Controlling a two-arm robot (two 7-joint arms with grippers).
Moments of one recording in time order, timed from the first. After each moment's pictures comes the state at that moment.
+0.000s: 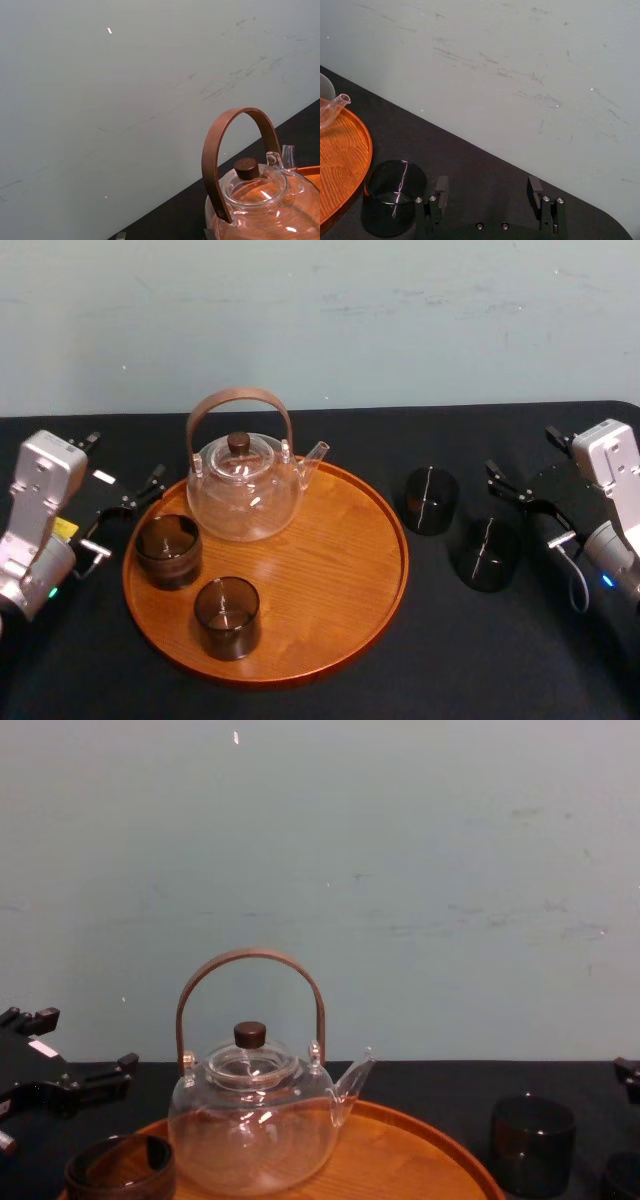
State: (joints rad) left arm -0.20 0.60 0.45 -1.41 -0.25 -0.12 0.03; right arm 0.20 0.60 -0.45 -1.41 0.25 -0.12 -0.03
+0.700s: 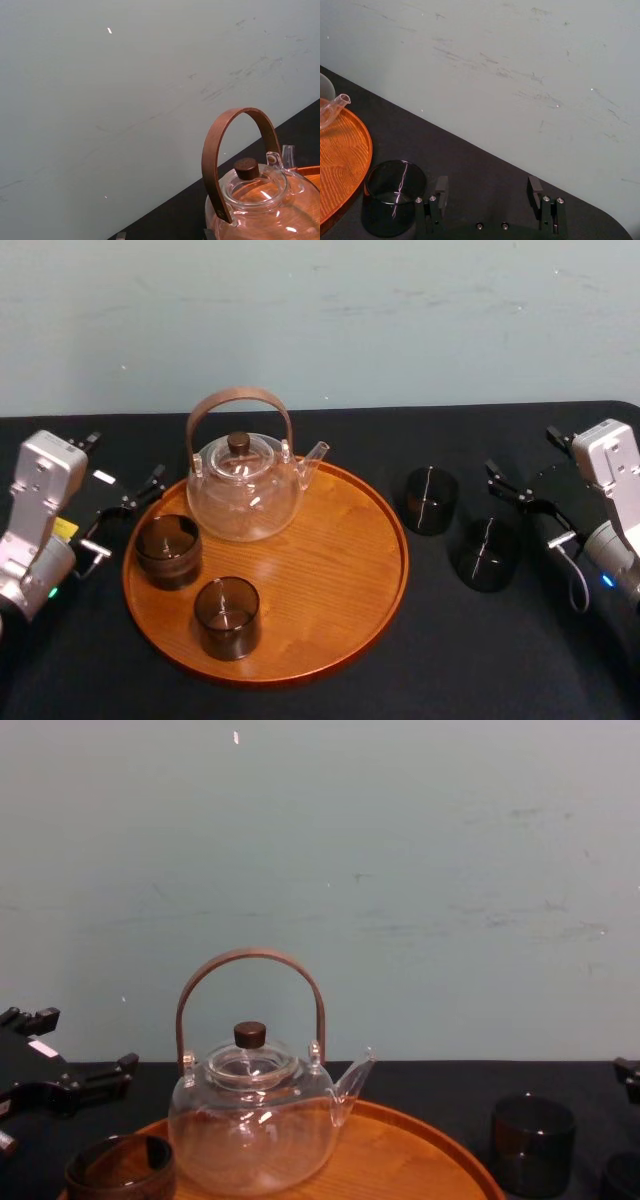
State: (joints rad) left arm -0.20 0.60 0.45 -1.41 -0.25 -0.12 0.03; right arm 0.20 0.60 -0.45 -1.41 0.25 -0.12 -0.03
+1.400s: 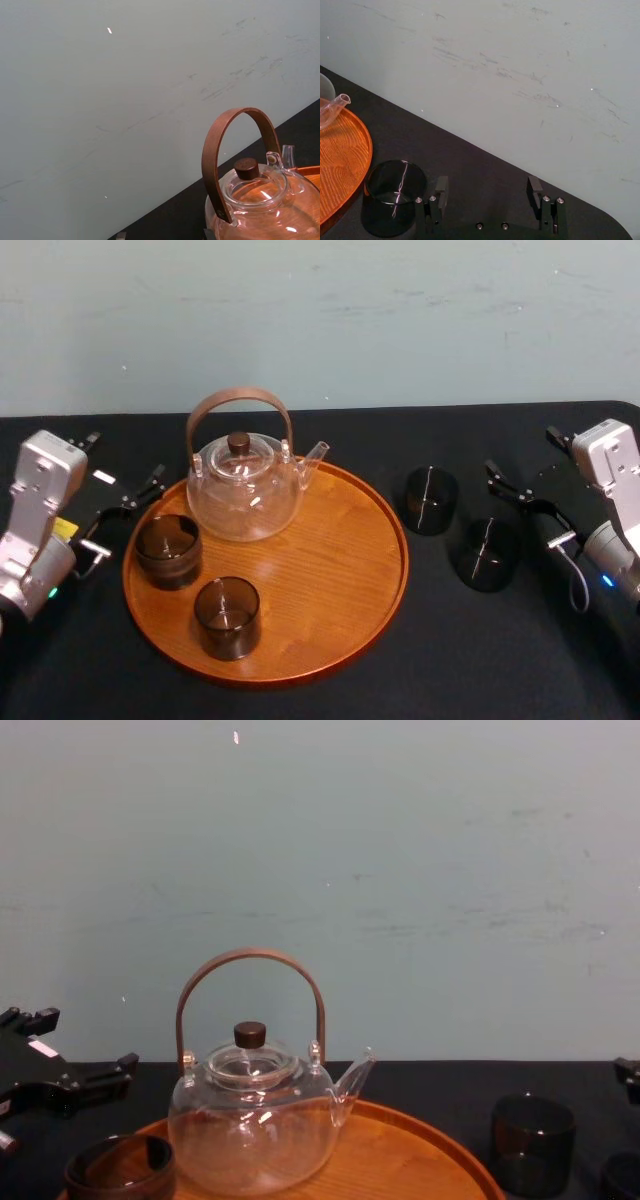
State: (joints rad) left arm -0.20 0.60 0.45 -1.41 -0.25 -0.12 0.03; right arm 0.20 0.60 -0.45 -1.41 0.25 -0.12 -0.03
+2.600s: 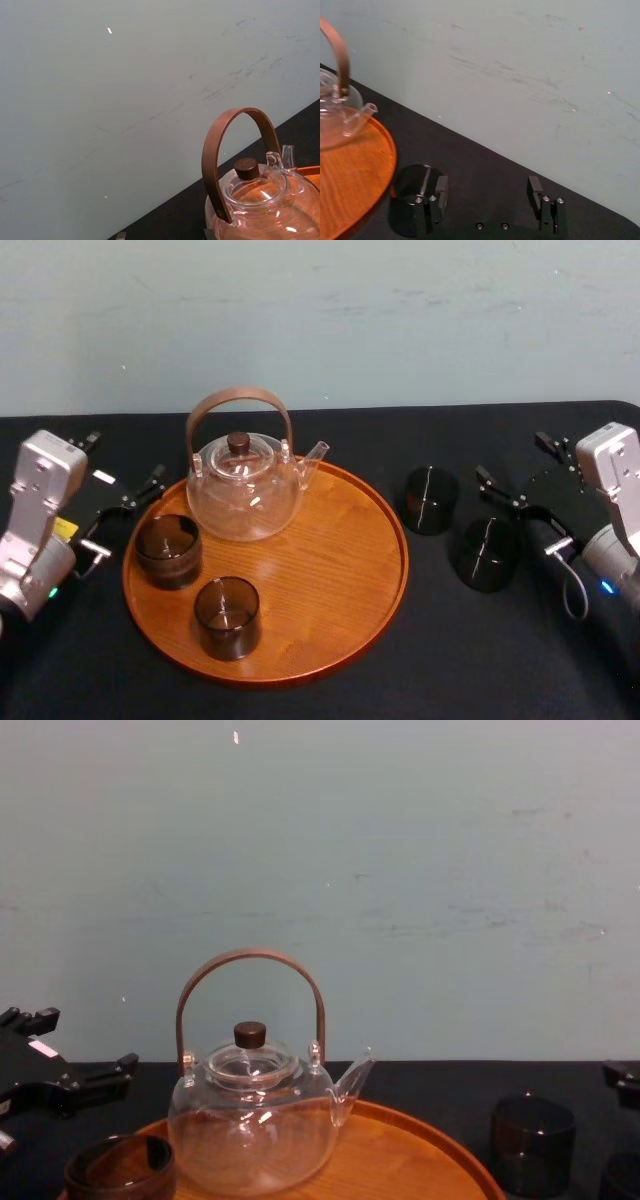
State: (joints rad) left arm -0.20 0.60 0.45 -1.41 -0.25 -0.12 0.03; right arm 0.17 0.60 -0.43 -1.44 0.28 -0.13 0.04
